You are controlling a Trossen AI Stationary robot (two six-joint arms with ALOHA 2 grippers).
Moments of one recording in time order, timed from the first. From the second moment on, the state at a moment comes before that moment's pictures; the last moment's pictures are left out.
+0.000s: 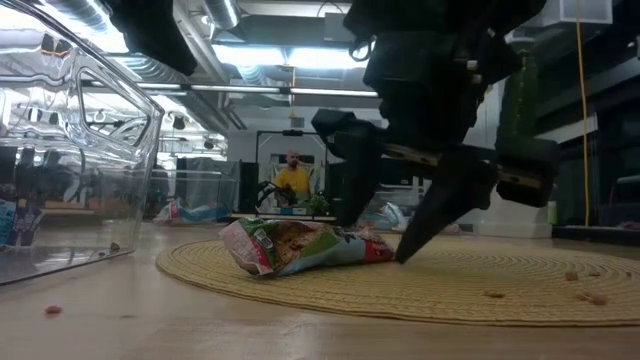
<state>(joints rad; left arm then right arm) -0.20 0.95 0.91 -0.81 -0.57 -0.47 0.26 1.94 1.12 -0.16 -0.11 -0.72</state>
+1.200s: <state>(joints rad) -0.27 1.06 0.91 -0.45 -0.44 -0.22 0.17 1.50 1.21 -0.45 0.19 -0.44</state>
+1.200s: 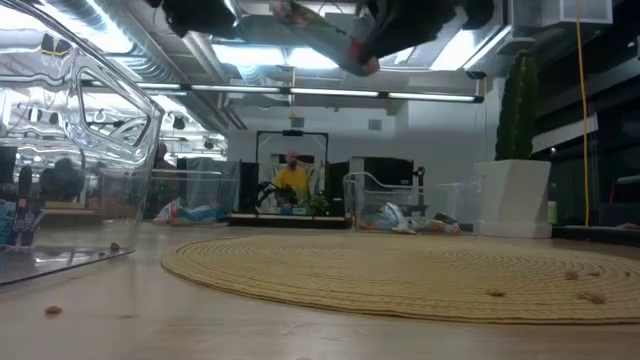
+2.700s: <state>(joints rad) -0.25 1.32 0.91 -0.01 -0.43 0.04 0.09 1.48 1.21 -0.48 0.14 -0.45</state>
